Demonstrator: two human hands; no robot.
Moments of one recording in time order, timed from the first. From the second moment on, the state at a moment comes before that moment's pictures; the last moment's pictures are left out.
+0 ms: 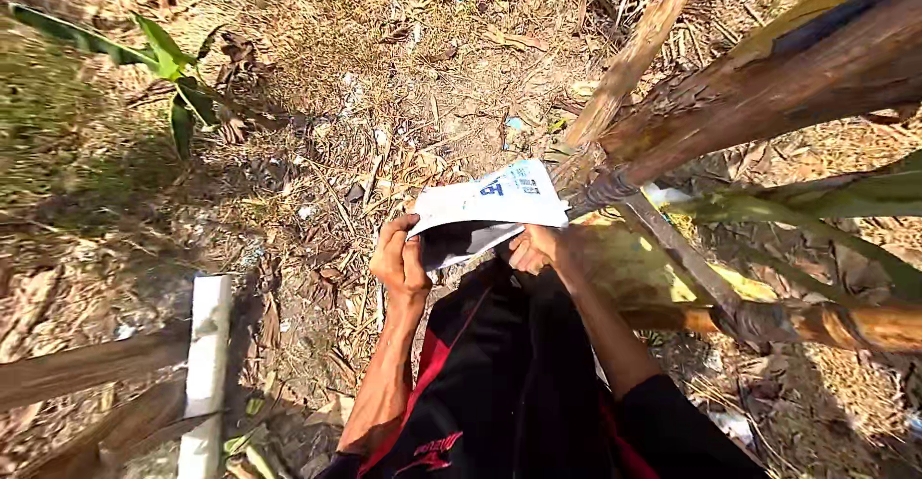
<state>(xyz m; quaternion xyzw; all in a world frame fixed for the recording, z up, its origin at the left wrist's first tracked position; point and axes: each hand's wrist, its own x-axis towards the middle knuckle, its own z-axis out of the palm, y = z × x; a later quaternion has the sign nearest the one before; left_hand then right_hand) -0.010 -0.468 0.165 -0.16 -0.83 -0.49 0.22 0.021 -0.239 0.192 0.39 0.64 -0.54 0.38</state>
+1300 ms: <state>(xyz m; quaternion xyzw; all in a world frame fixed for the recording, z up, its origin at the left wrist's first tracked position) -0.170 -0.364 0.251 -0.28 -0.87 -0.28 -0.30 0.065 -0.322 0.163 -0.08 0.91 -0.41 -0.02</state>
